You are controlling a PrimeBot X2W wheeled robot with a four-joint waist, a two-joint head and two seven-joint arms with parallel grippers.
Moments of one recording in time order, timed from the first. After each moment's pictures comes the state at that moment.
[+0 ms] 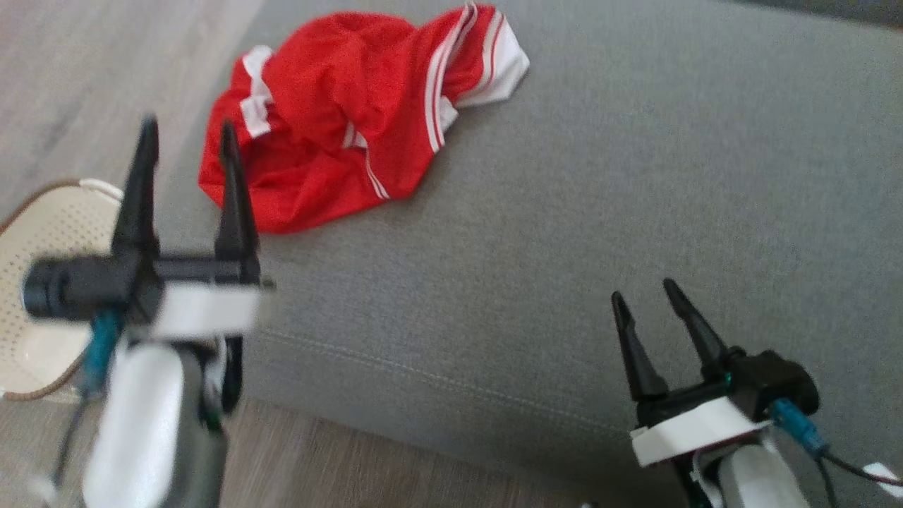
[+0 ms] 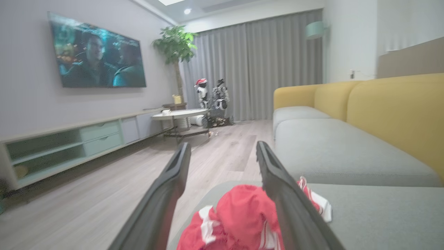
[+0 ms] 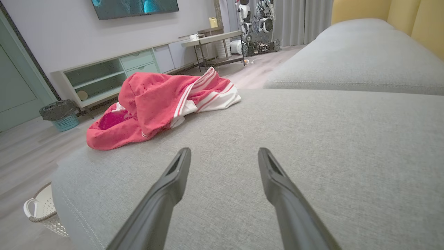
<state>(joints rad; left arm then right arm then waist) -0.22 0.10 -0.14 -0.06 -0.06 0.13 -0.26 -0.05 -0.06 0.24 0.30 0.03 0.12 -0.25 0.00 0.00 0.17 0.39</state>
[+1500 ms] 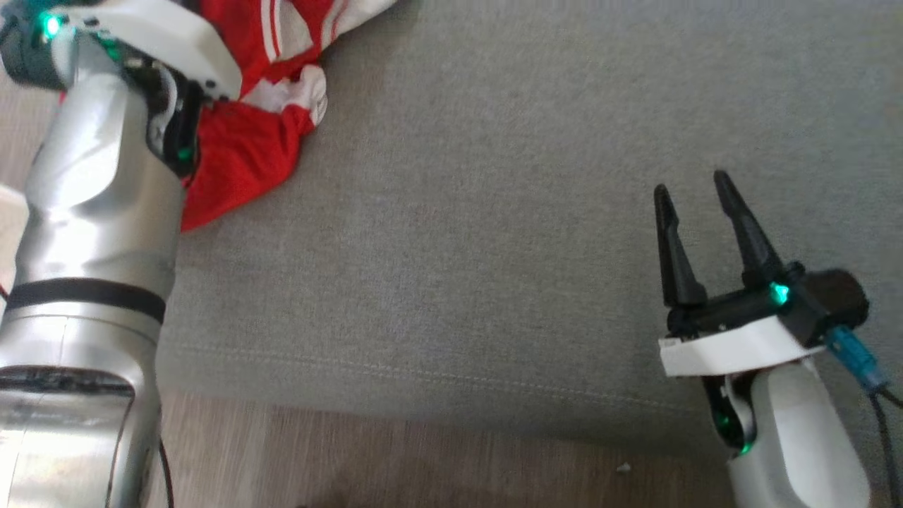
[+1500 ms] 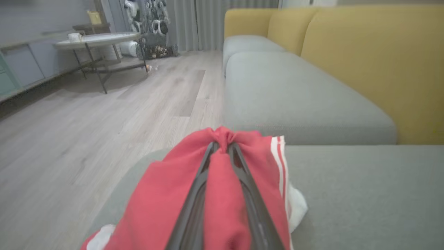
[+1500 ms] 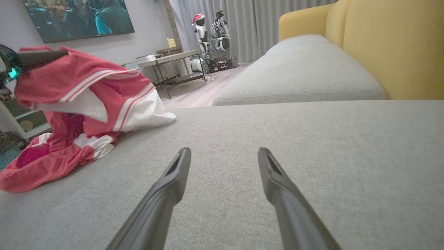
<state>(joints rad) -1.09 0.13 -0.21 1.05 -0.27 -0.12 -0.25 -0.24 -0.11 0.20 0.23 0.04 0.12 -0.26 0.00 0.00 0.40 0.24</state>
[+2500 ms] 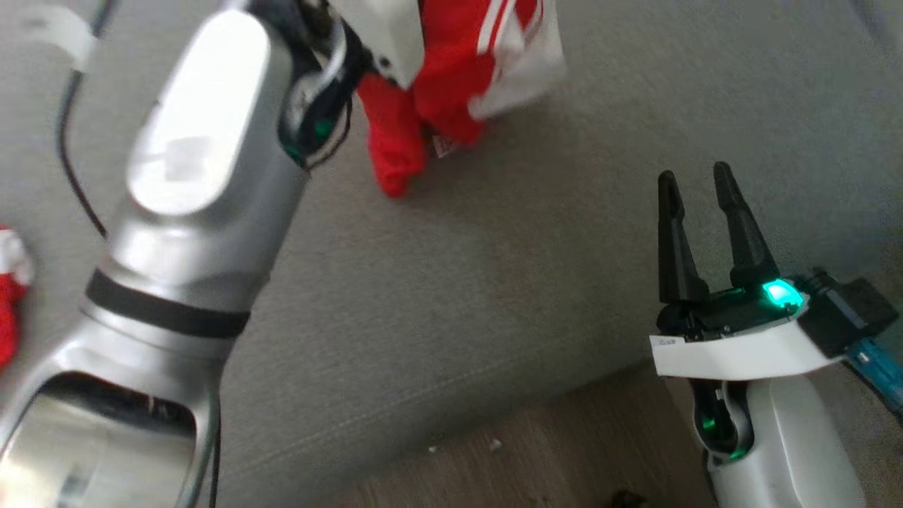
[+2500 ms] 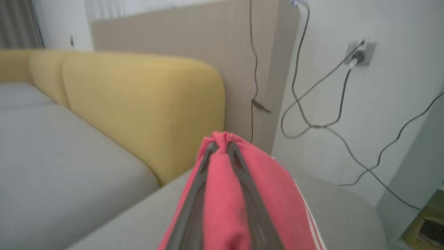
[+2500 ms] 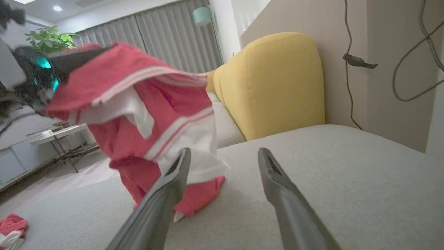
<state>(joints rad) -1.07 0.07 -0.53 0.47 -0.44 -0.11 0.06 -0.19 -0.06 0.24 0.12 0.25 0.12 -0.26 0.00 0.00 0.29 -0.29</state>
